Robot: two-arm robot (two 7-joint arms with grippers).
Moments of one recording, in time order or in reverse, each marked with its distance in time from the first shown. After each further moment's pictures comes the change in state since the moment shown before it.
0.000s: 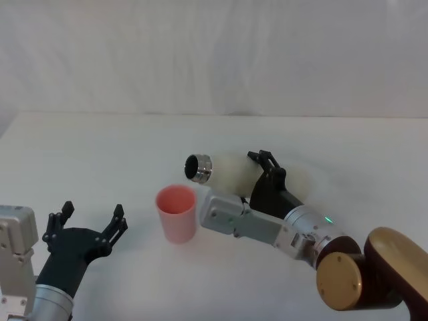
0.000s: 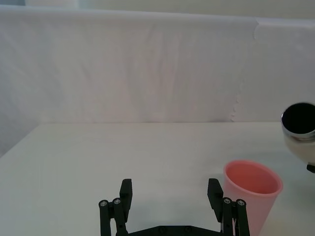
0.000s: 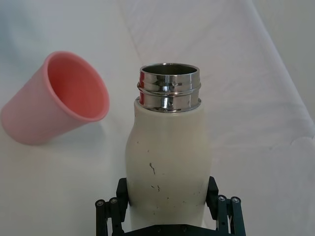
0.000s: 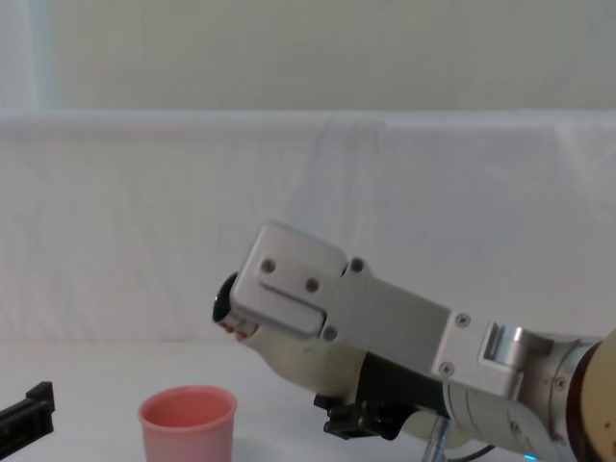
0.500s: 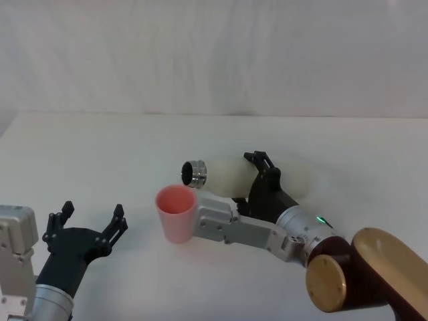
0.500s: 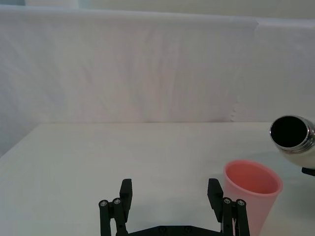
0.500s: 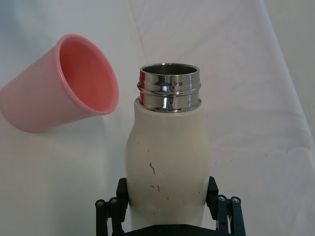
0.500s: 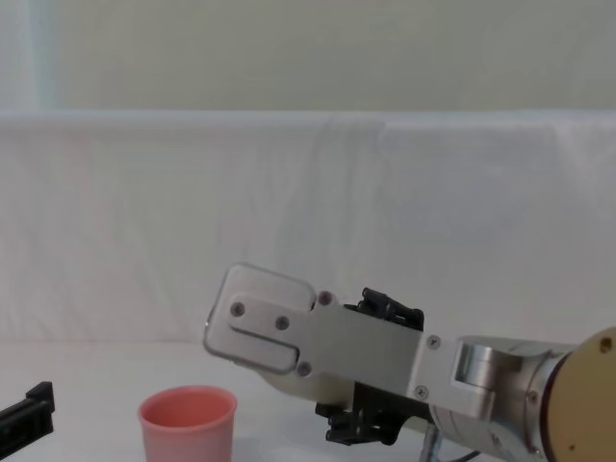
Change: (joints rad) left arm 0.000 0.000 0.000 0.000 0.000 0.000 0.000; right arm 0.017 -0.019 -0.023 0.031 -0.118 0.018 0.012
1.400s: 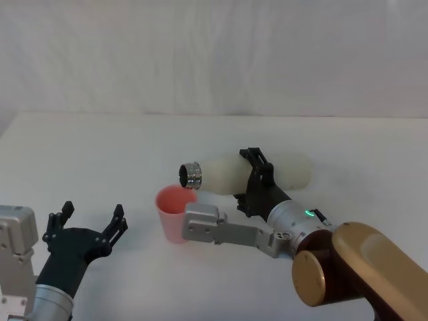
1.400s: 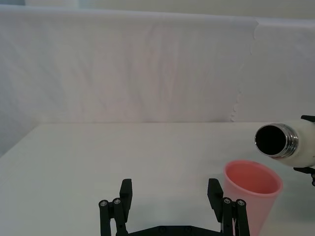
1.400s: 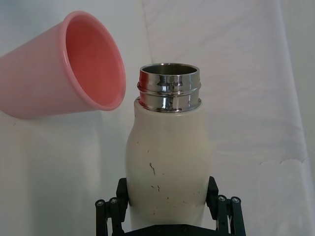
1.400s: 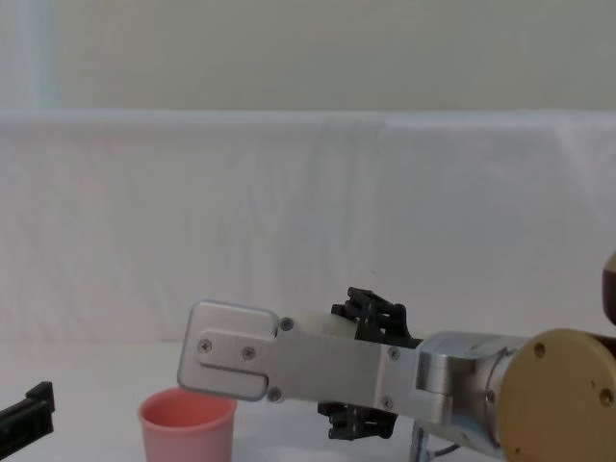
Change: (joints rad) left arm 0.000 0.000 0.000 0.000 0.000 0.000 0.000; right arm 0.033 -0.046 -0.010 0.056 -0.159 0.018 0.040
